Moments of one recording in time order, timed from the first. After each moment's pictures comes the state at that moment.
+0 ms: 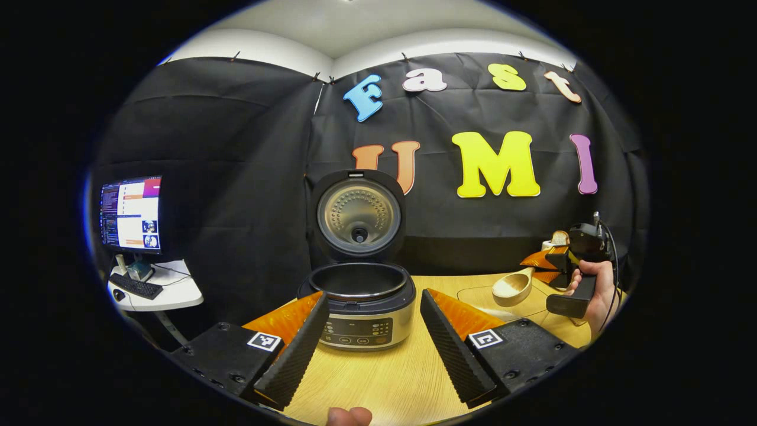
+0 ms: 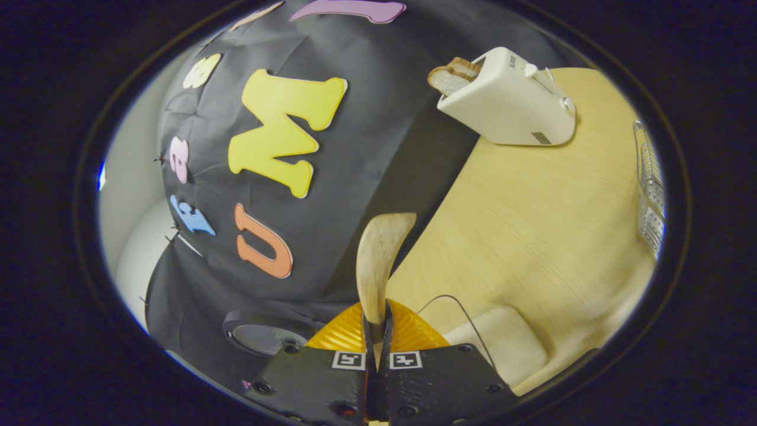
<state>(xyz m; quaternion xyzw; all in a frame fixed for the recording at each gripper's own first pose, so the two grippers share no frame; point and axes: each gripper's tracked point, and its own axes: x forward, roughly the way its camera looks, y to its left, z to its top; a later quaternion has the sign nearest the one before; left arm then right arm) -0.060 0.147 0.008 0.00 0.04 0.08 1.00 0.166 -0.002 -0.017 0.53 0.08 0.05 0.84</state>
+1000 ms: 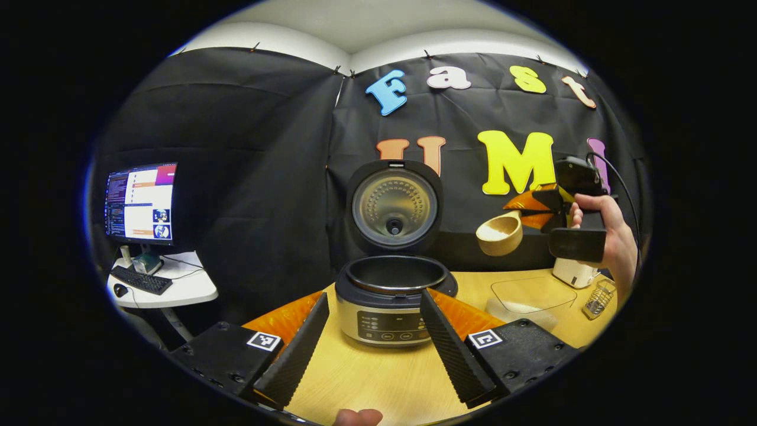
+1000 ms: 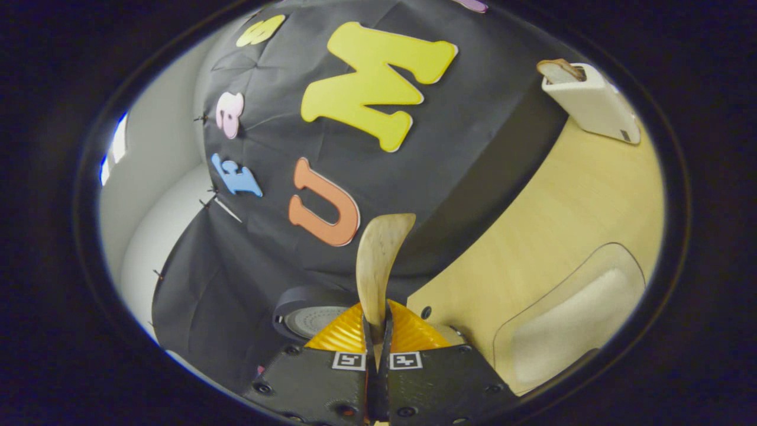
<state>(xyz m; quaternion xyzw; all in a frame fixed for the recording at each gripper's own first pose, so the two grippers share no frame) -0.073 0.224 -0.013 -0.02 0.06 0.11 0.99 0.188 0.172 0.102 0.46 0.09 0.16 0.87</state>
